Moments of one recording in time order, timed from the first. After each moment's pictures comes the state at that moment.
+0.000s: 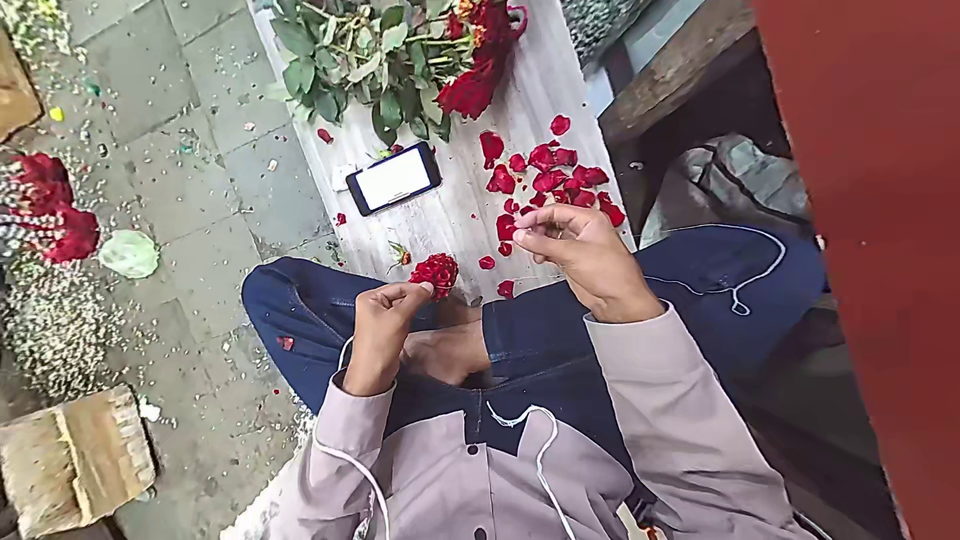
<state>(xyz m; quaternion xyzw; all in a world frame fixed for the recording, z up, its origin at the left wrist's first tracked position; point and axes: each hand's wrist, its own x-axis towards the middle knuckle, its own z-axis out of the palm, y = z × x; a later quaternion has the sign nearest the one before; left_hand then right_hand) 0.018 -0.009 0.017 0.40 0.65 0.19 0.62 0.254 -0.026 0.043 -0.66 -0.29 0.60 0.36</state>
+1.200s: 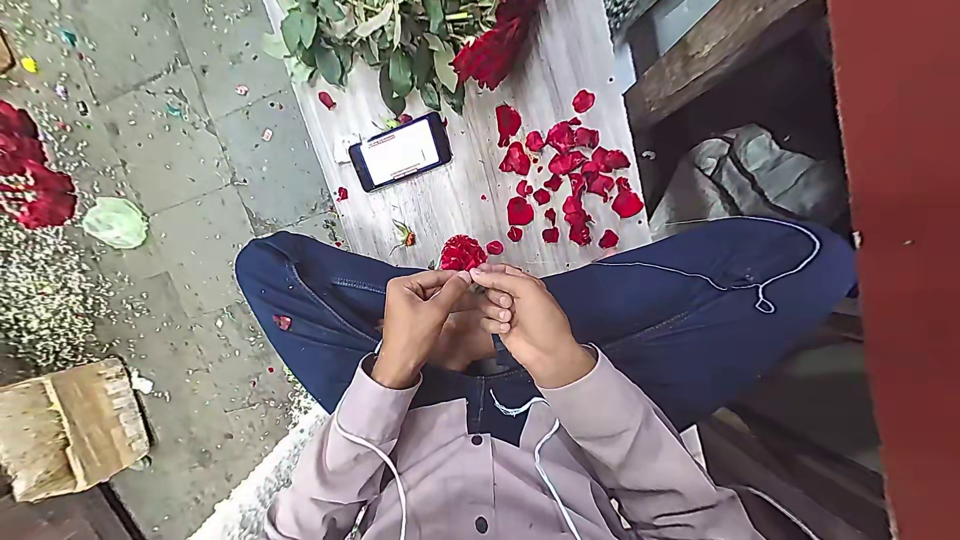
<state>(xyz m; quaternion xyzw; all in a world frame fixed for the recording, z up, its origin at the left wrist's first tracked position) 0.039 -0.025 0.018 0.44 0.61 0.20 0.64 0.182 -0.061 0.007 -0.55 0.12 0.71 0.42</state>
